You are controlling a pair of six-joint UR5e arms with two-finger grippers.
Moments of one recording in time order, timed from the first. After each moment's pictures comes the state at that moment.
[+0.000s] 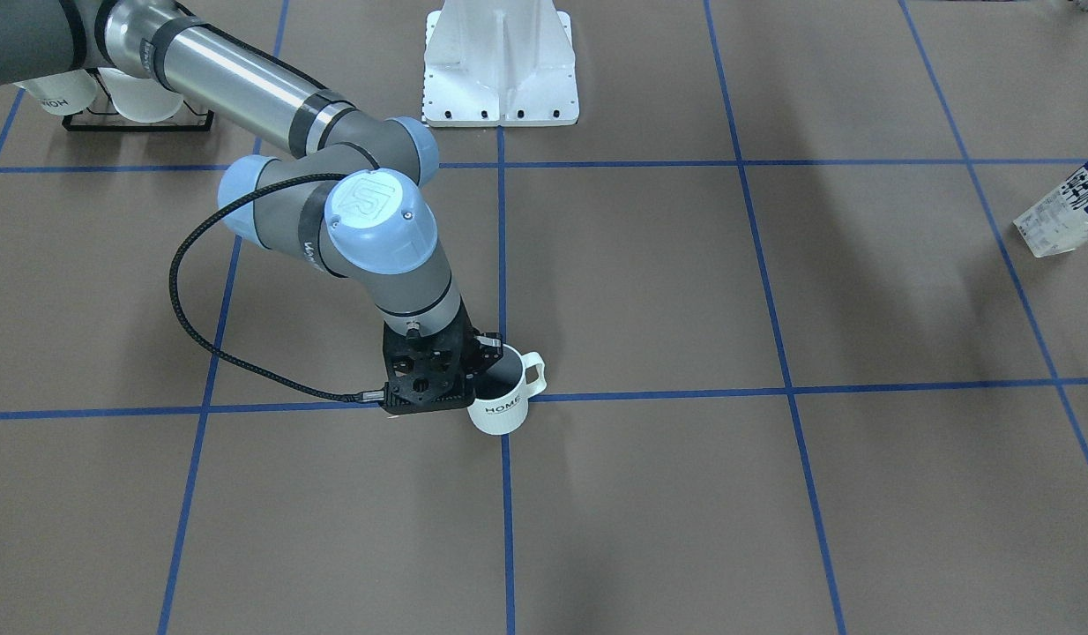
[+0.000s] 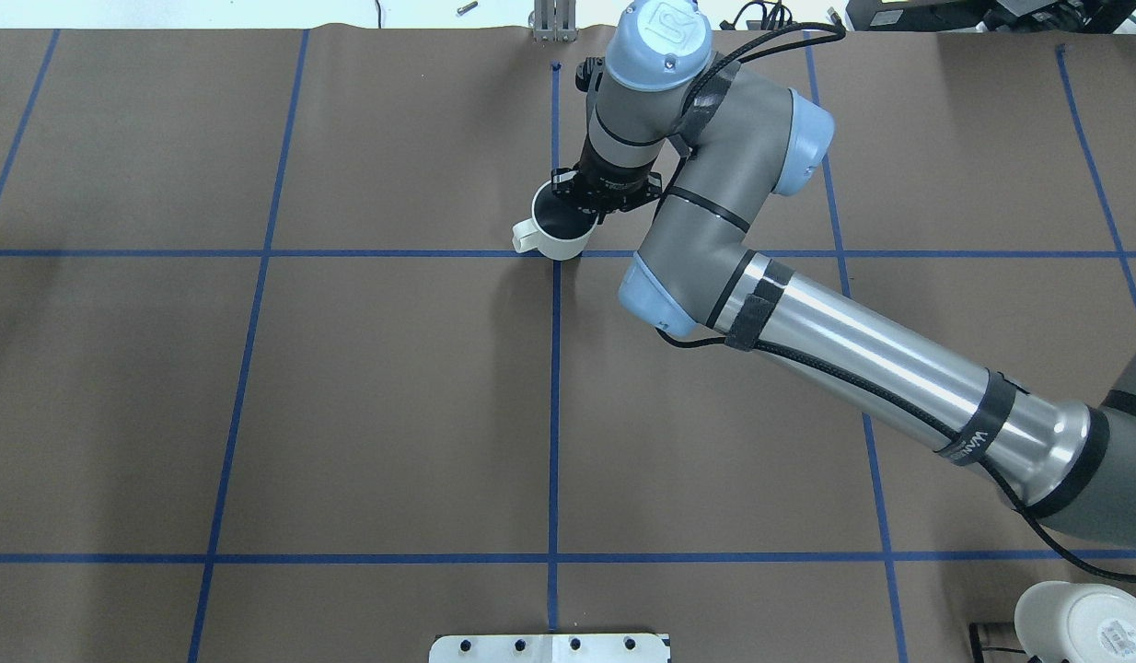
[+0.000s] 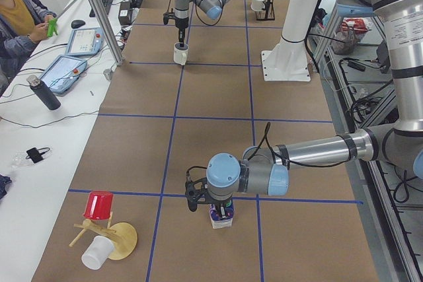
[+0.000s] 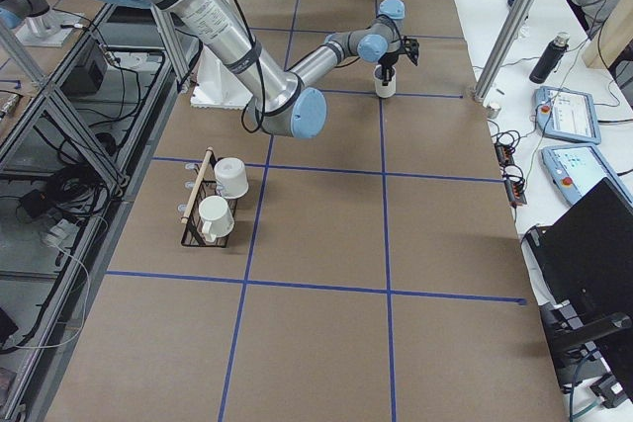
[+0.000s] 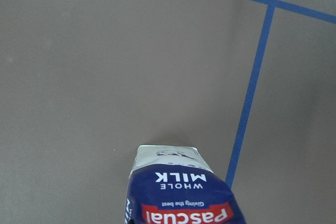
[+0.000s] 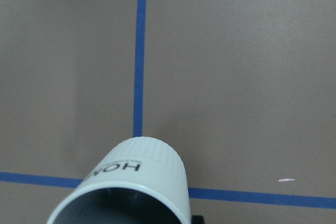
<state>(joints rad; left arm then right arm) -1.58 -1.28 -1.66 -1.83 -2.40 -0.28 0.72 -0.65 1.23 -1.35 2.02 1.07</state>
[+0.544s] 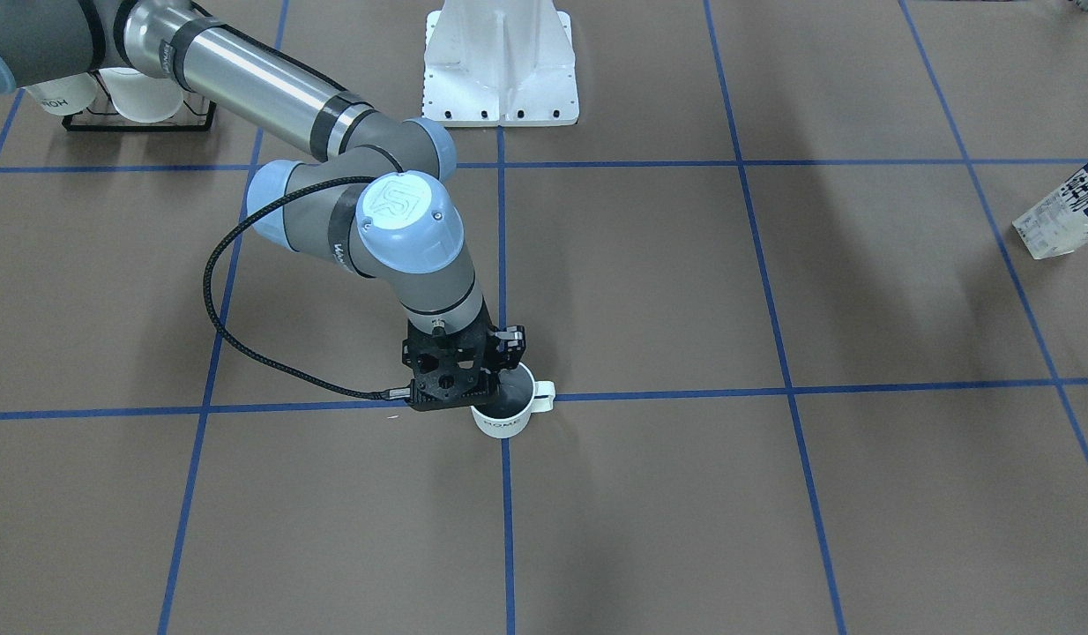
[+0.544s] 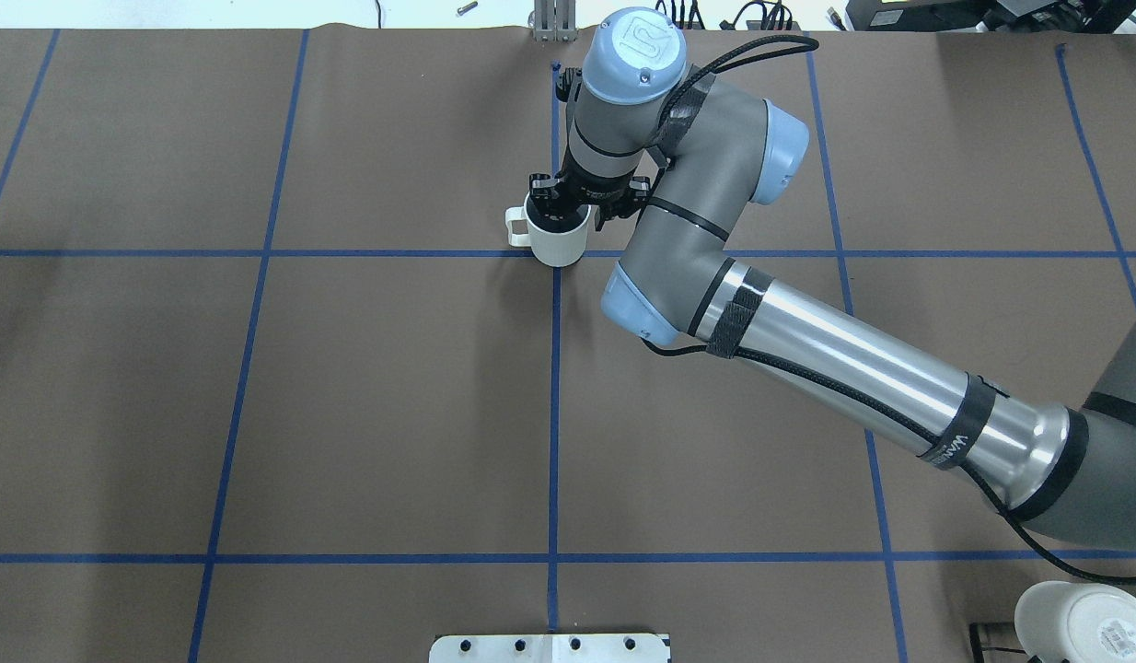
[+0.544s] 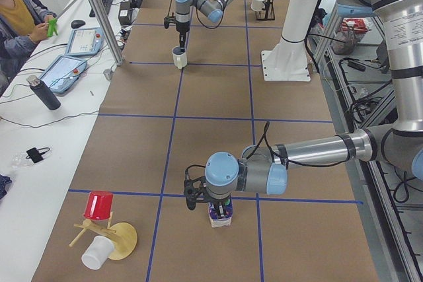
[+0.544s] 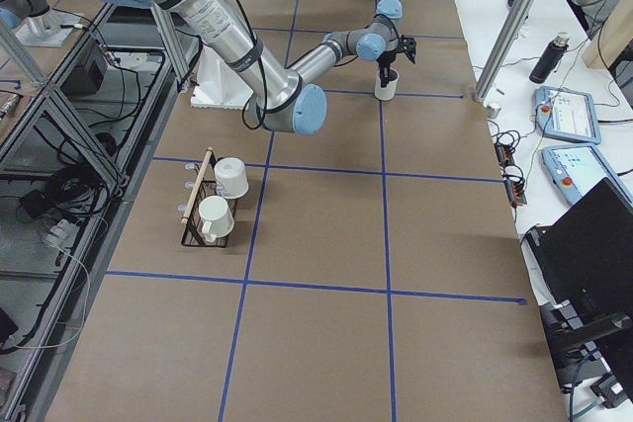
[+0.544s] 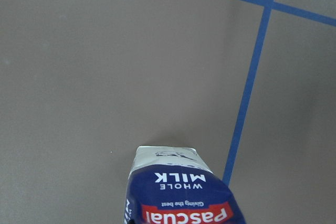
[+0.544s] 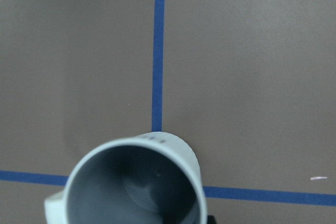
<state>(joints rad) -1.58 -1.30 -1.67 -1.82 -2.41 -0.28 0.71 -0.63 1.21 -1.32 2.02 1.07</state>
